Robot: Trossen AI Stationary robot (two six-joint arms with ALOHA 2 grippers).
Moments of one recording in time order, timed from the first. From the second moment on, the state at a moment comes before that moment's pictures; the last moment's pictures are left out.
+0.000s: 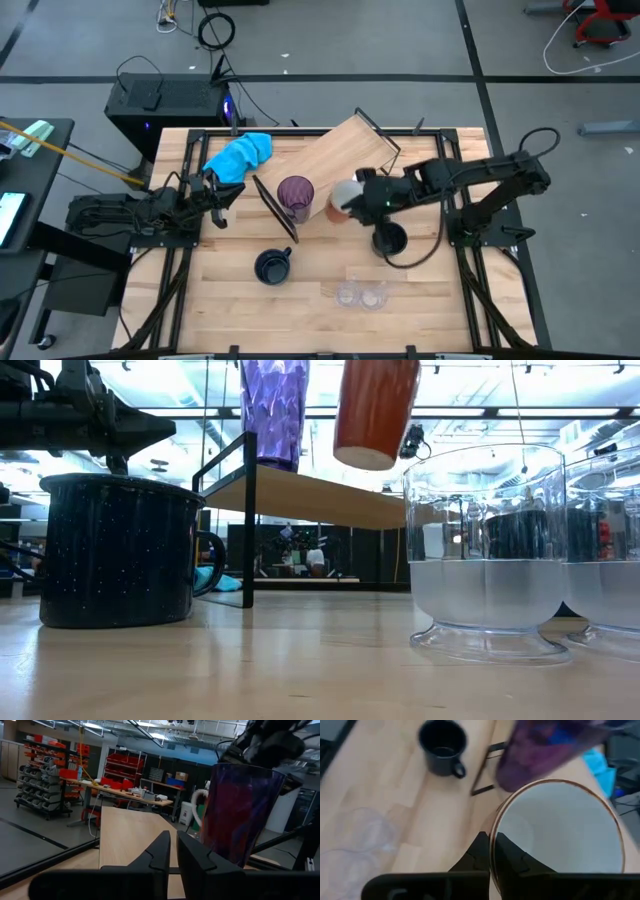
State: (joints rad) left arm -0.03 0.09 0.01 0.29 -0.41 -0.17; right arm 0.18 1.49 1.60 -1.00 0.16 -0.16
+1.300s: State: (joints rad) left arm -0.03 0.09 0.01 0.29 -0.41 -0.17; right arm -0.04 1.53 1.57 -0.94 0.11 -0.30
